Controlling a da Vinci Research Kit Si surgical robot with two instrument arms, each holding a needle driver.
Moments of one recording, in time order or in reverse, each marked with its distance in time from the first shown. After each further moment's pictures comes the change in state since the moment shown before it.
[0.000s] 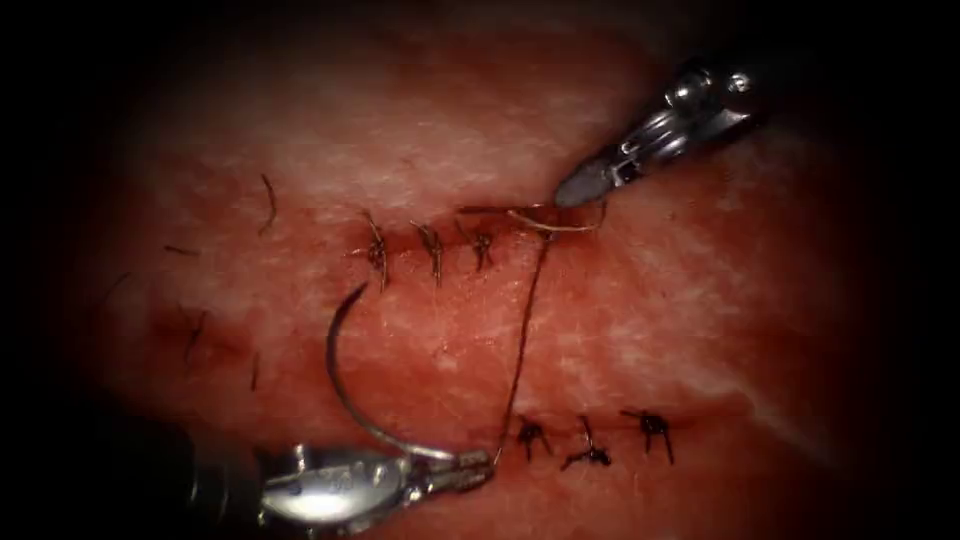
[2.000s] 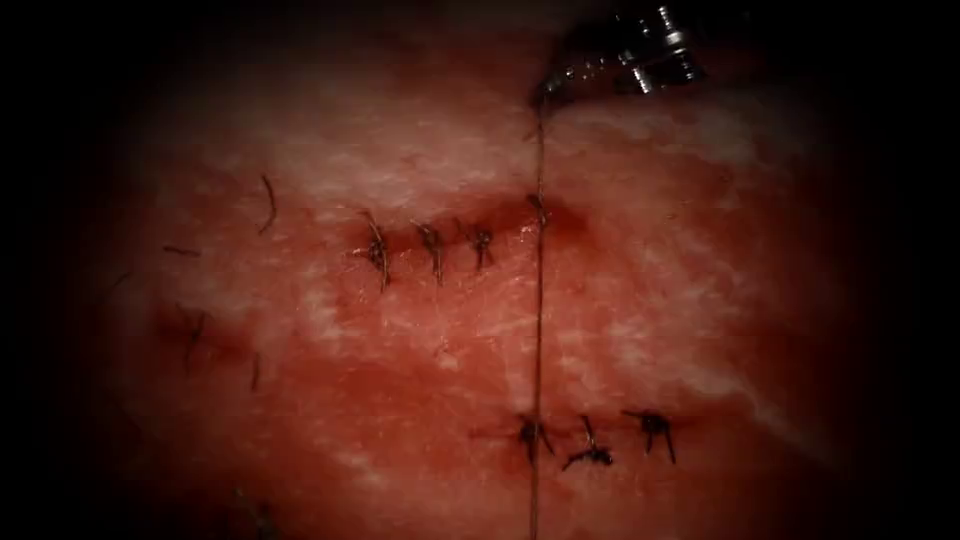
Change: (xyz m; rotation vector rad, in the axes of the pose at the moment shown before) right arm 0.010 0.007 0.004 -0.559 -0.550 -1.680; left arm -0.013 0.020 0.001 -0.212 -0.098 -0.096
